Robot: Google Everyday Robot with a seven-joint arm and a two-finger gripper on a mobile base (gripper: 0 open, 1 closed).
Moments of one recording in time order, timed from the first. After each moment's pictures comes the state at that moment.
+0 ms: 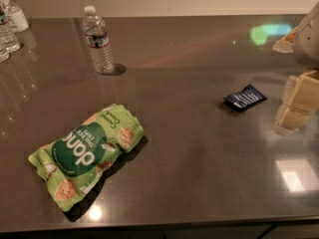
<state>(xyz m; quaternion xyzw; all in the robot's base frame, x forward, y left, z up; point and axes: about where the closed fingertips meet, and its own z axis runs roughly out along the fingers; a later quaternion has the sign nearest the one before) 0.438 -0.217 0.976 -0.60 0.78 -0.03 0.16</state>
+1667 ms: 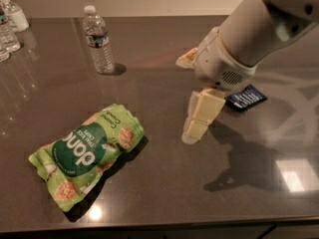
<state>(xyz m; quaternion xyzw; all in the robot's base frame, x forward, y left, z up) 0.458 -0.053 0.932 -0.70 0.66 0.10 0.24</state>
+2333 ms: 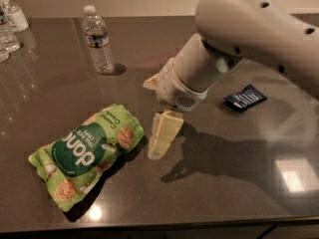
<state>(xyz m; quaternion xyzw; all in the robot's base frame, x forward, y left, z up) 0.461 0.016 0.875 -0.72 0.64 0.15 0.24</state>
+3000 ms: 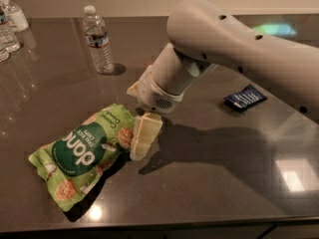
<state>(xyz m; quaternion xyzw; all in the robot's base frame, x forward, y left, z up) 0.471 0.061 0.848 -0.73 0.63 0.18 0.22</state>
